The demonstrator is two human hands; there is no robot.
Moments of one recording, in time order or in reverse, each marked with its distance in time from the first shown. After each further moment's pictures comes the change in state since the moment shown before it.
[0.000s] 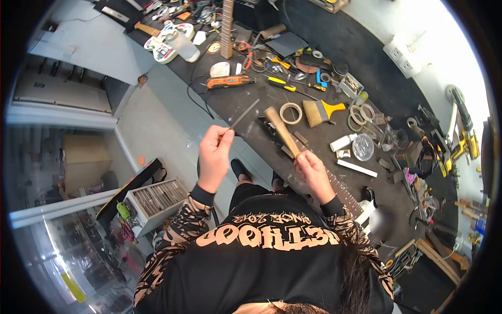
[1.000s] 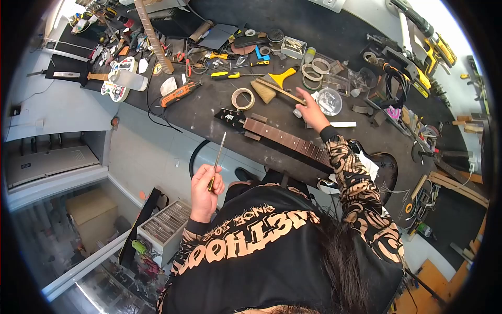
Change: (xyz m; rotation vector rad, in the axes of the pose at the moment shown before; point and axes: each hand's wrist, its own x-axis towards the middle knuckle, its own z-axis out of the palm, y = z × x) left_hand -0.091 -0.017 0.013 -0.534 -0.371 -0.593; right_hand 0.062 0.028 -0.201 -0.653 0.396 -0.285
